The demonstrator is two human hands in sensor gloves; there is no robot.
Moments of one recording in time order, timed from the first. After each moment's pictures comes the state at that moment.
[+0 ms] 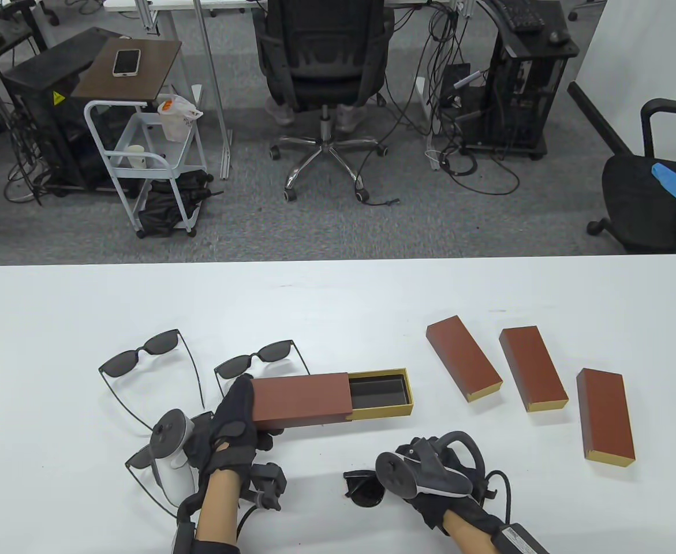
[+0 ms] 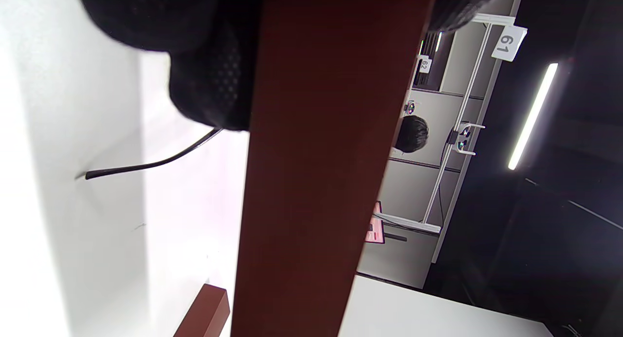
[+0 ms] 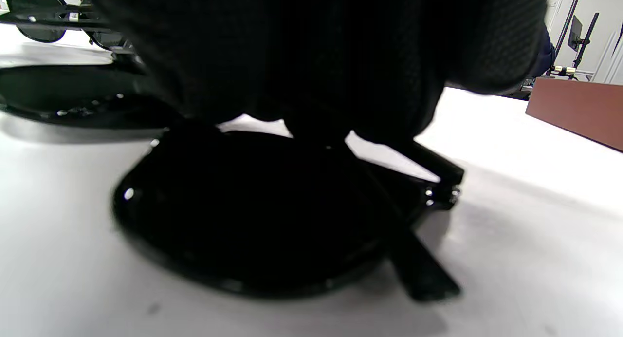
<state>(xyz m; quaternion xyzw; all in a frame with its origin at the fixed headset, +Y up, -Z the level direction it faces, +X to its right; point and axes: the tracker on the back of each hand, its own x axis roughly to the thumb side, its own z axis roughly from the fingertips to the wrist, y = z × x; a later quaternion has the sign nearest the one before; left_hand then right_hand) -0.213 -0.746 -0.303 -0.09 0.10 0.75 0.65 0.093 -0.749 -0.284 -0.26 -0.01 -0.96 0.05</state>
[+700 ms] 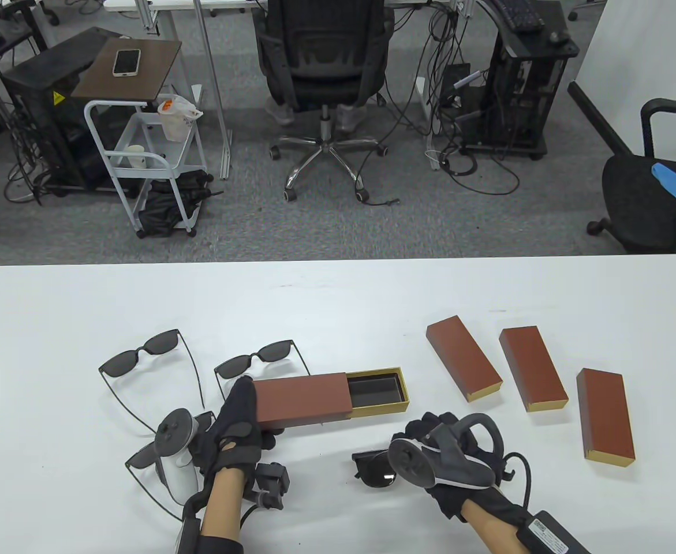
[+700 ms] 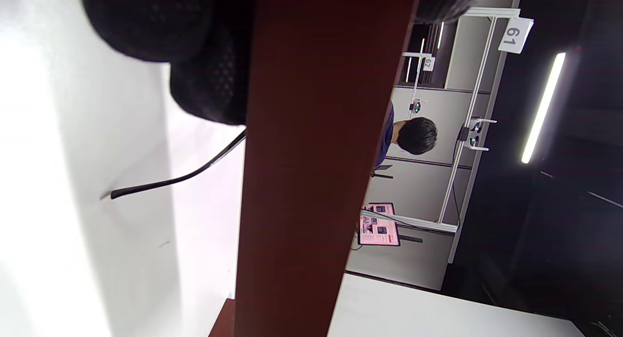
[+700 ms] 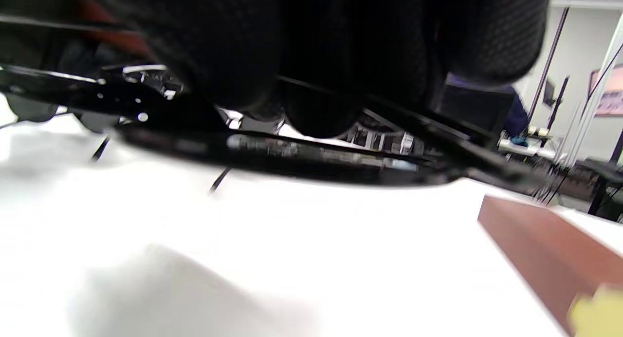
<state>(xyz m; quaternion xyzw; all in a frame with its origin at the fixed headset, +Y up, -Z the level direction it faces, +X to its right) -0.211 -0.758 -0.308 -0.08 0.12 0.73 0.67 0.108 -0.656 -0.279 -0.25 0.08 -0.96 0.06</state>
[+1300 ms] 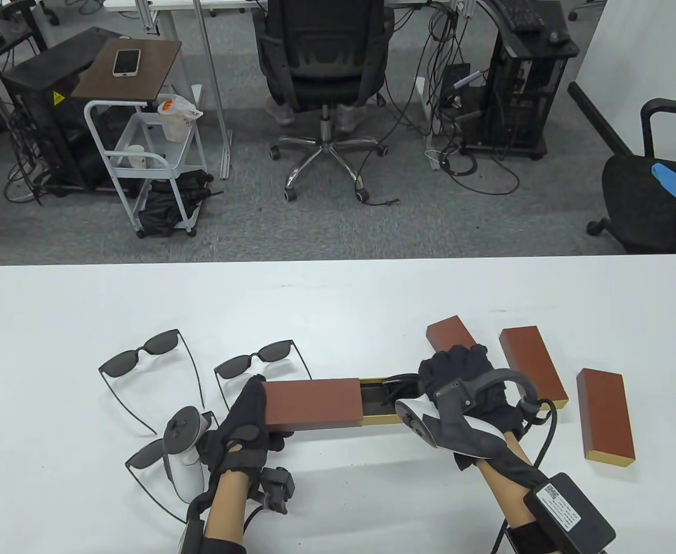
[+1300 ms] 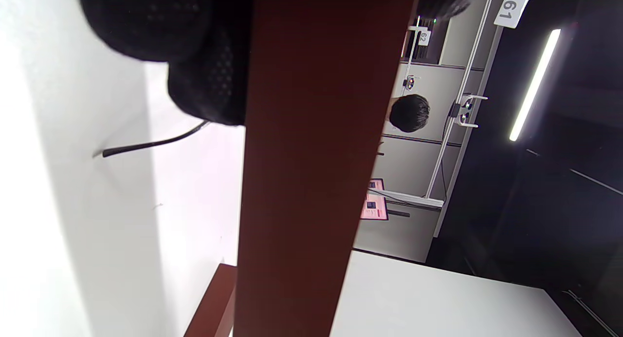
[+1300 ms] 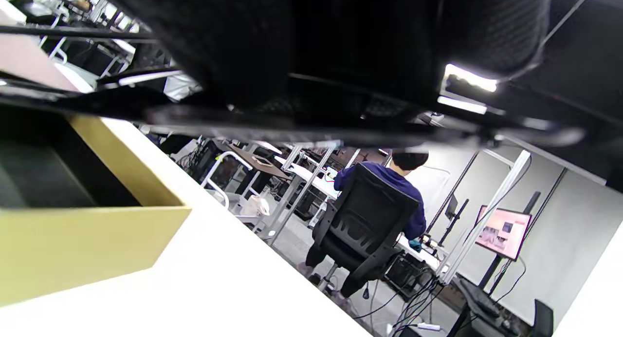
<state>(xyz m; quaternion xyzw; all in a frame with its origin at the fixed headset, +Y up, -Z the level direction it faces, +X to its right) -0.199 -0.753 -0.308 -0.10 0.07 0.74 0.66 0.108 -0.593 -0.301 -0.19 0.21 -0.93 0.24</state>
